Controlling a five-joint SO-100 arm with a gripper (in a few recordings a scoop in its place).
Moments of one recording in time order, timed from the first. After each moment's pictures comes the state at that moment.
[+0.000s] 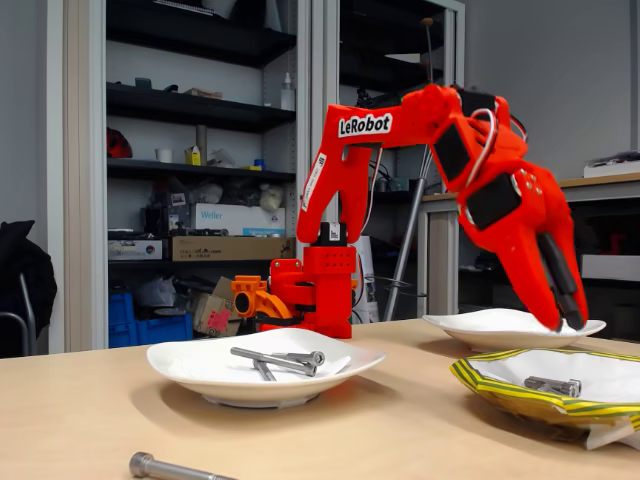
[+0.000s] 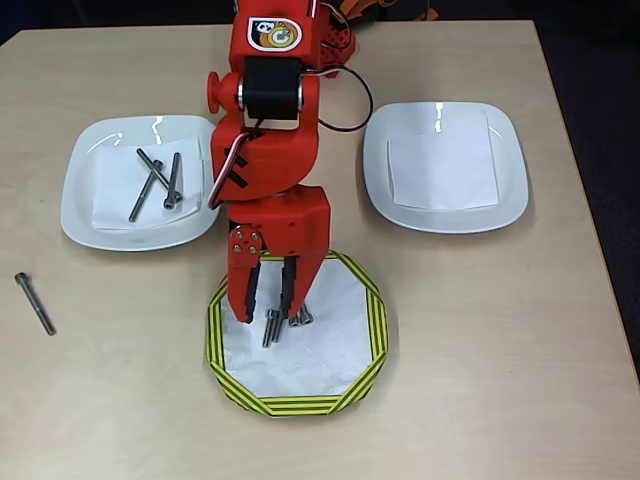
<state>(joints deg) 0.4 68.1 72.9 54.1 76.6</state>
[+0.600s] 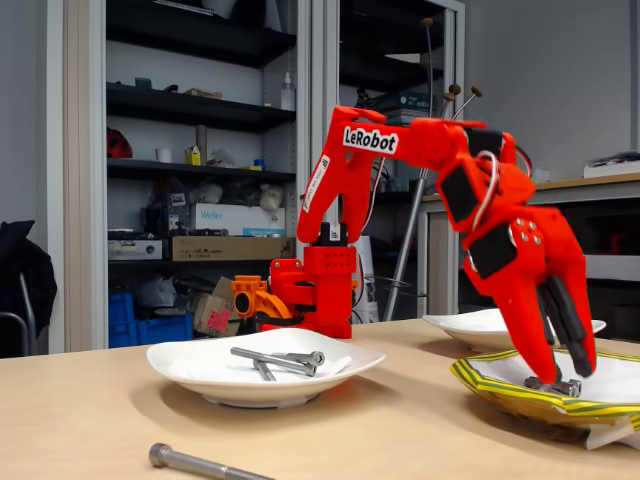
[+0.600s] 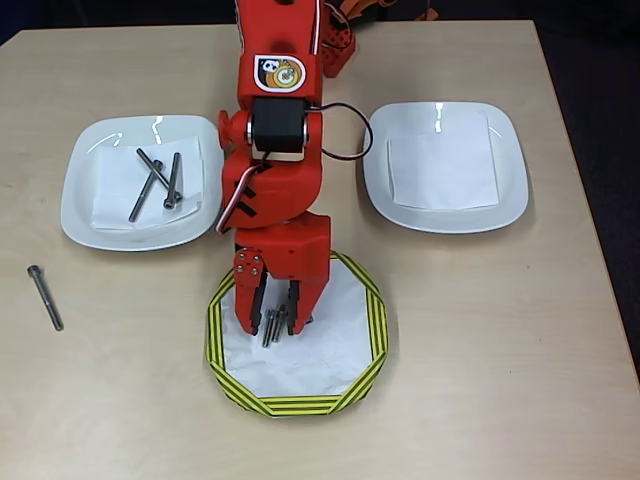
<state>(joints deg) 0.1 62.4 76.7 46.4 85.3</state>
